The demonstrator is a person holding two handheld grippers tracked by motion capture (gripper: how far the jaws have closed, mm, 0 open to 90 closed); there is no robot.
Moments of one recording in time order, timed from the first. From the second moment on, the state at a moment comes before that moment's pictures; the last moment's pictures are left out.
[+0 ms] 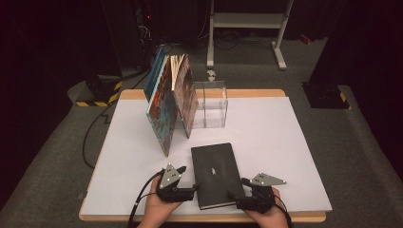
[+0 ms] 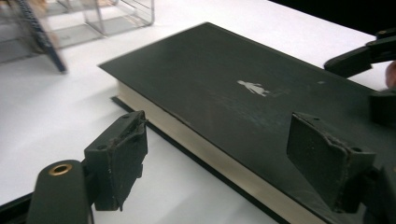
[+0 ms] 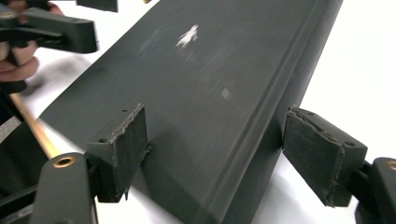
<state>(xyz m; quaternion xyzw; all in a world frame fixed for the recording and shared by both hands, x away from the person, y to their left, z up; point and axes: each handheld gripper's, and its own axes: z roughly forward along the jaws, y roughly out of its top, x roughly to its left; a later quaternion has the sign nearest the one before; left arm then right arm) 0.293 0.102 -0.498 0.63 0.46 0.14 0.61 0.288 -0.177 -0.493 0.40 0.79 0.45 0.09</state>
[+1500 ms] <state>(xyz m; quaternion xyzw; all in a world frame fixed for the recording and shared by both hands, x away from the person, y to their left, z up) 0.339 0.076 -0.502 0.63 0.49 0.11 0.59 0.295 -0.170 -0.497 0.38 0.81 0.43 0.11</state>
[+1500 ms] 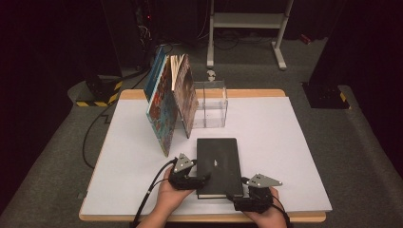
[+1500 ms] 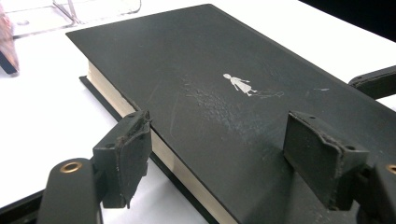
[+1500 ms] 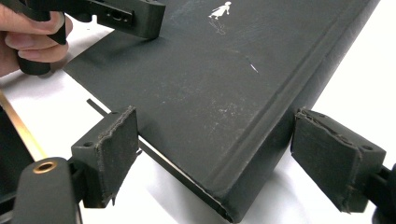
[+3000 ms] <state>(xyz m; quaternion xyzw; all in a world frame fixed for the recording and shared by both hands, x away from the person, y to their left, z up) 0.359 0.078 -0.501 0.63 0.50 0.08 0.59 0.330 -0.174 -0.498 0.41 0.78 0.47 0.10</state>
